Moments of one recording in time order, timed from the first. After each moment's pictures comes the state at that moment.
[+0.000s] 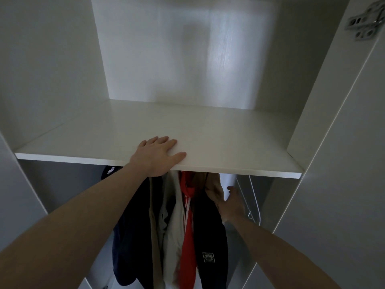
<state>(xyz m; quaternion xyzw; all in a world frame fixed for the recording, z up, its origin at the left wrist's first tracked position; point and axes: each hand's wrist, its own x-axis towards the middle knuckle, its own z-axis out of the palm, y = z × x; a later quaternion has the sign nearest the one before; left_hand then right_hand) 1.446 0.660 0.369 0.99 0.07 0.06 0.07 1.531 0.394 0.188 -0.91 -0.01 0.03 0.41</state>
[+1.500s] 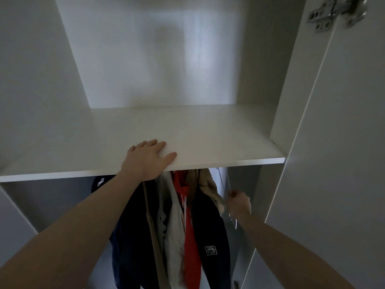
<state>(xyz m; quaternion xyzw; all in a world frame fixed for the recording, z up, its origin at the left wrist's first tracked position) 1.449 0.663 0.363 0.99 0.06 0.08 0.06 1.504 0.363 0.194 -0.90 0.10 0.01 0.43</state>
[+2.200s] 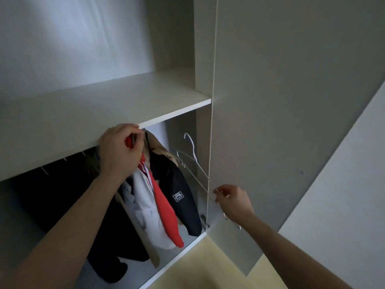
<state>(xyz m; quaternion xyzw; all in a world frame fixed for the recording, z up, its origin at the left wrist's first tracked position) 1.361 0.631 0.337 0.83 -0.26 0.36 0.34 1.202 0.357 0.218 -0.89 0.21 -0.06 0.41</state>
